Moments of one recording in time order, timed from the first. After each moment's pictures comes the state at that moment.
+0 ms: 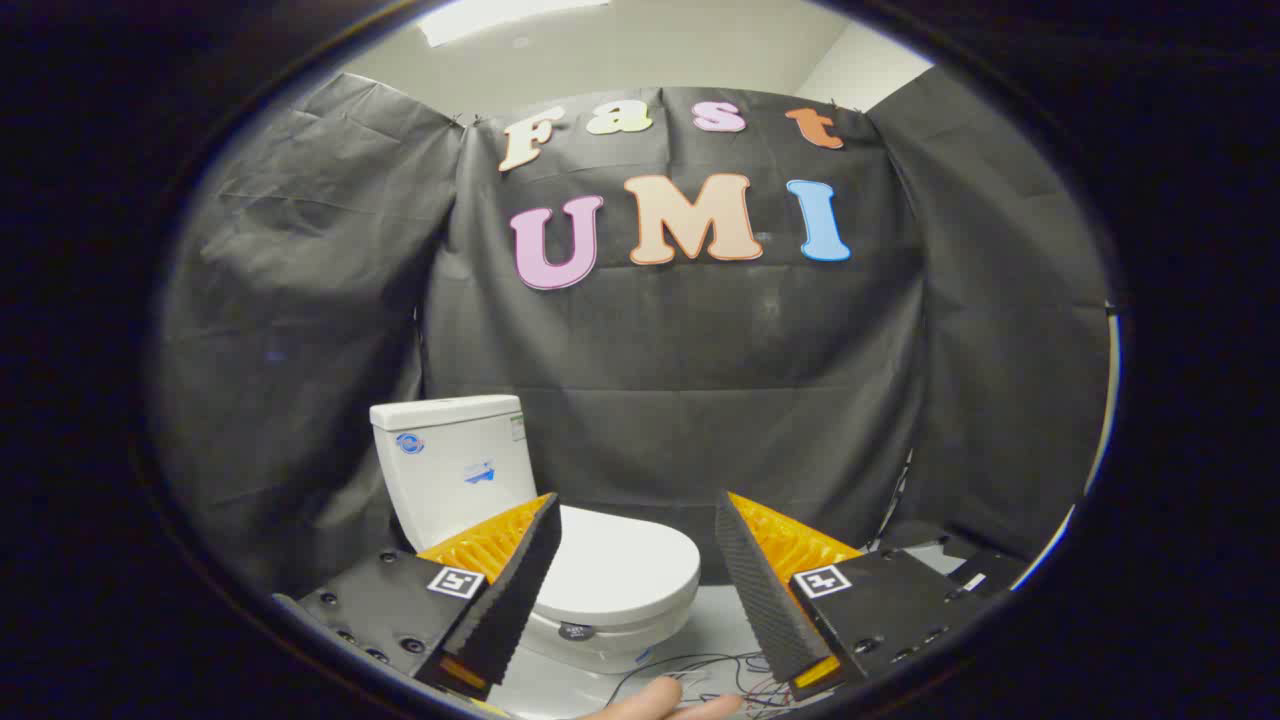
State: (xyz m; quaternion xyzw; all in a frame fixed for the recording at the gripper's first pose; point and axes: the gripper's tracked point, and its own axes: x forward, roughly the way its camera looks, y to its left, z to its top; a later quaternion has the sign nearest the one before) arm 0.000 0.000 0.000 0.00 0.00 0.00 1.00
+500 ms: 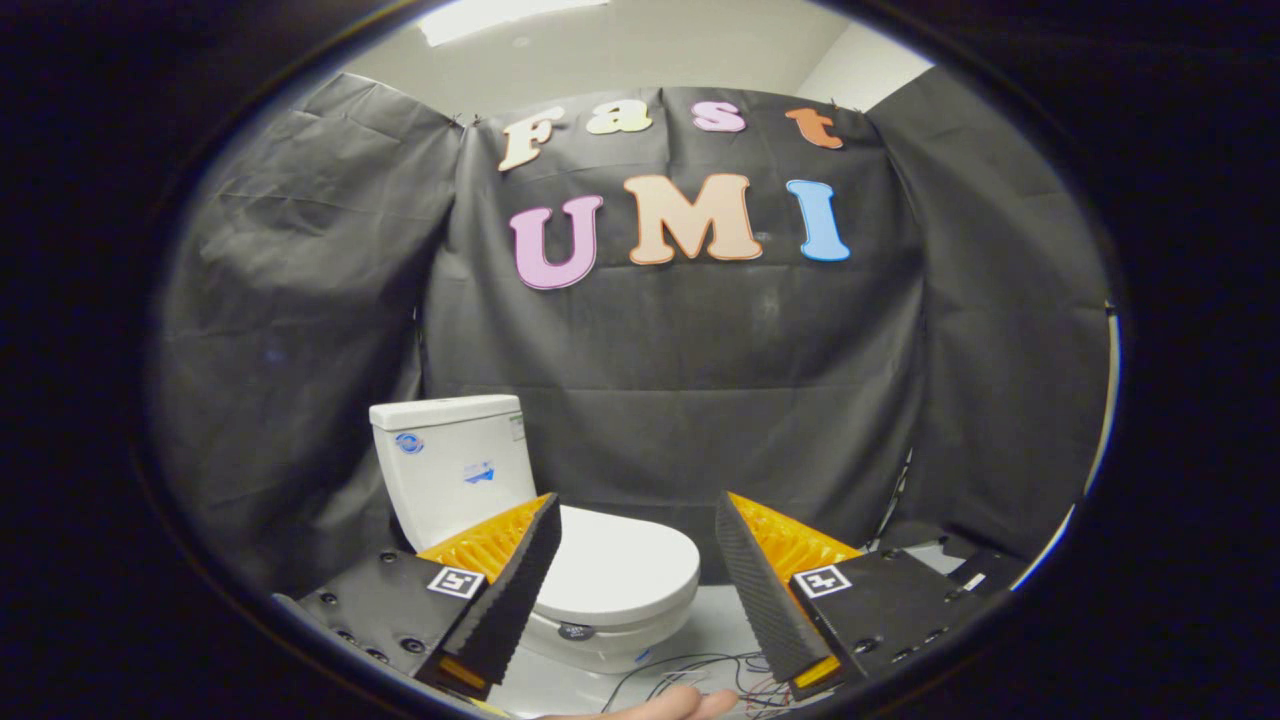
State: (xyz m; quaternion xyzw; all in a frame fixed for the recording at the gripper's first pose) arm 0.000 0.000 0.000 0.00 0.00 0.00 1.00
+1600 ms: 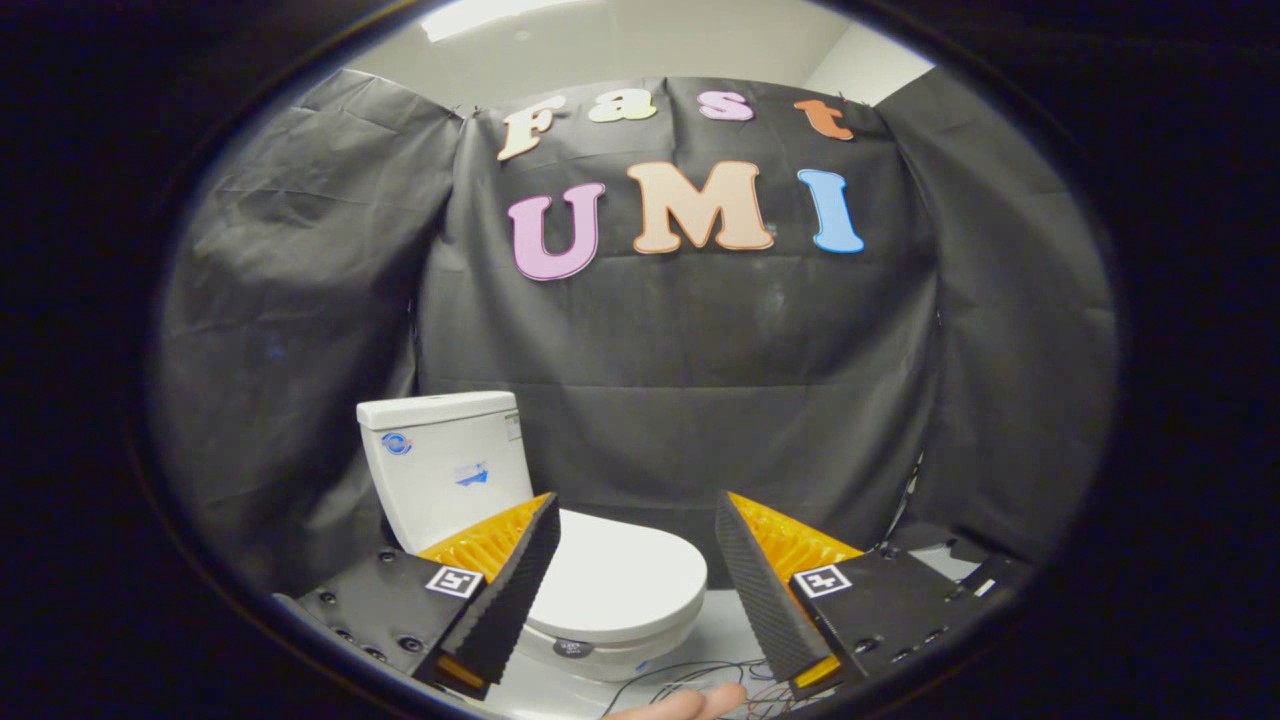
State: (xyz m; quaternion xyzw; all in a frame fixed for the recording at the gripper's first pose) arm 0.053 0.008 0.001 -0.01 0.00 0.01 1.00
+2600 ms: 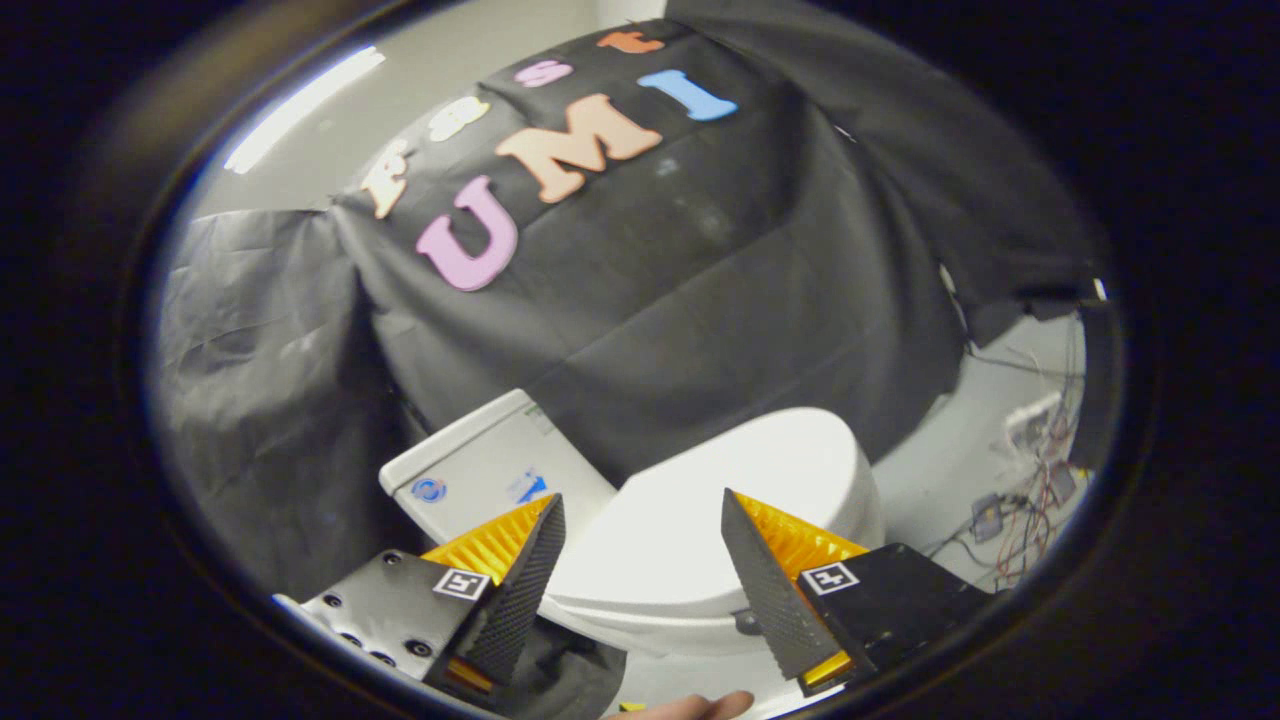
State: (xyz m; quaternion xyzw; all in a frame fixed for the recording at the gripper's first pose) arm 0.092 0.087 -0.173 0.31 0.05 -0.03 0.95
